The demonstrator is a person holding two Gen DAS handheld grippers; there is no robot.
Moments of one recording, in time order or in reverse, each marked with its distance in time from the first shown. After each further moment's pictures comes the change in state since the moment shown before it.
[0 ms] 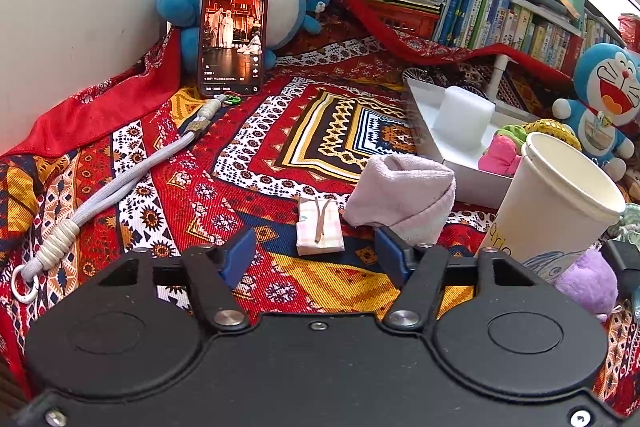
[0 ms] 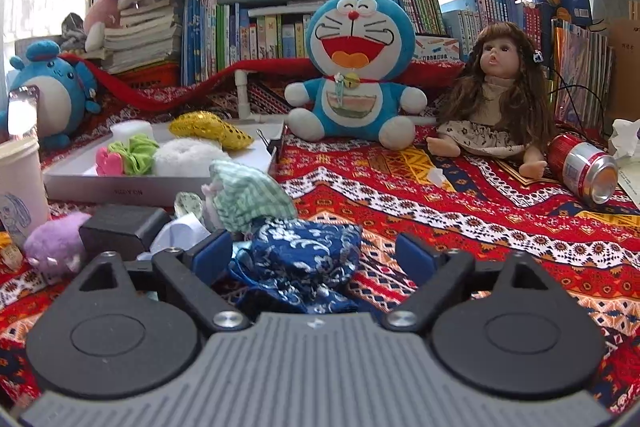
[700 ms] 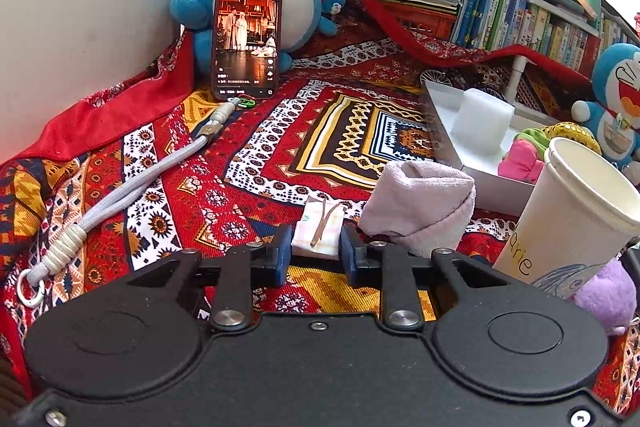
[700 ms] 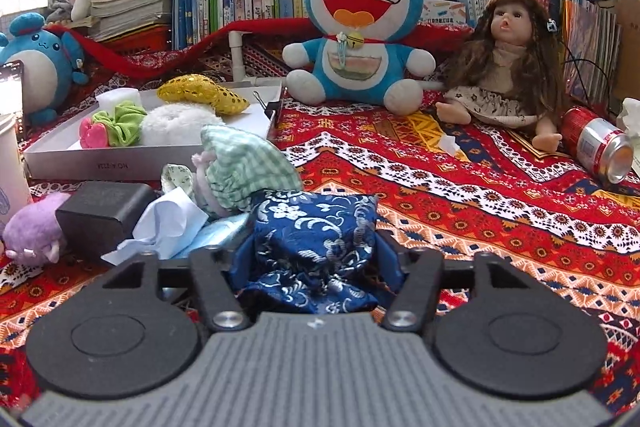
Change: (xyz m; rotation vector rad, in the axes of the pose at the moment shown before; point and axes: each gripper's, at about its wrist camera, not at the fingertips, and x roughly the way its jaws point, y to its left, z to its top) left arm 0.008 -0.002 0.002 -0.004 -0.012 0.064; right arm 0.024 0.007 0.003 0.018 0.098 0.014
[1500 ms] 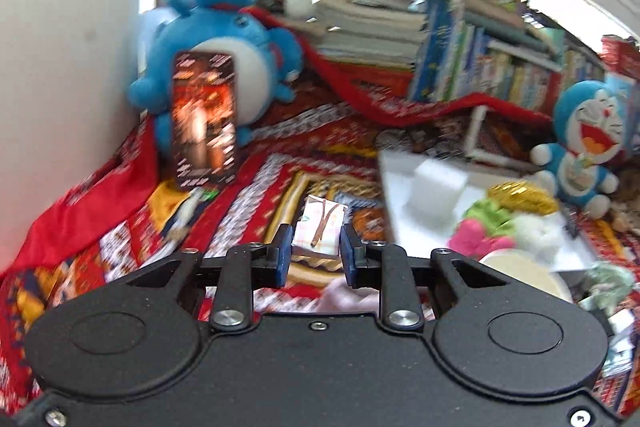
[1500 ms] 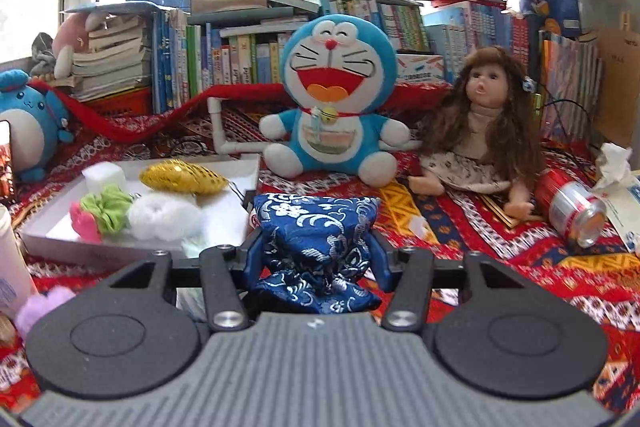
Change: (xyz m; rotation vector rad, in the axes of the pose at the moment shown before) left arm -0.028 -0.025 0.074 0.065 -0.088 -0.118; right arm -0.013 -0.010 0.068 0.021 -0.092 -0.036
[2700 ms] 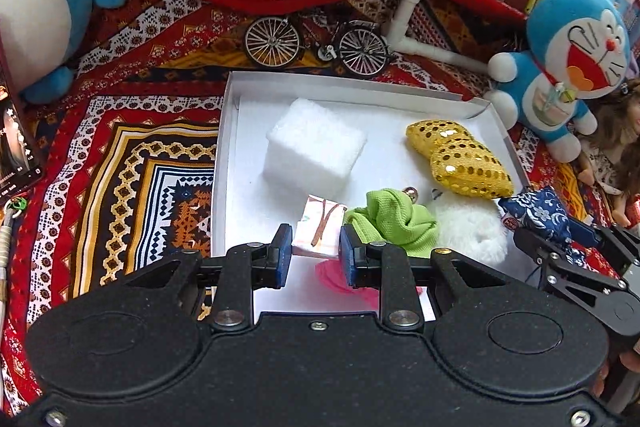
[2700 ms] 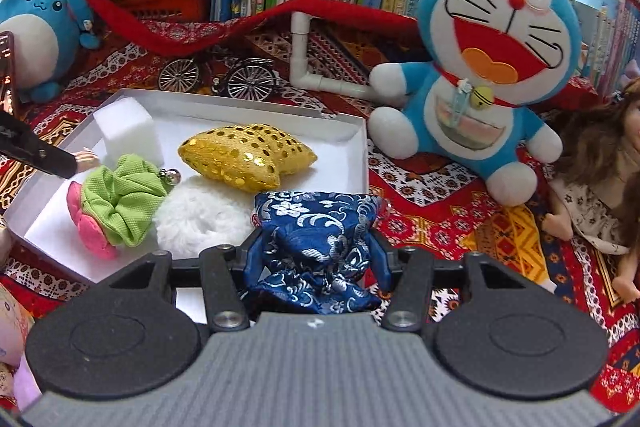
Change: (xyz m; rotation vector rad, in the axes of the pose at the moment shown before) left arm 0.171 -0.119 0.070 0.061 0.545 -0.157; right arm 0.131 0.086 0.048 -0.211 0.318 0.125
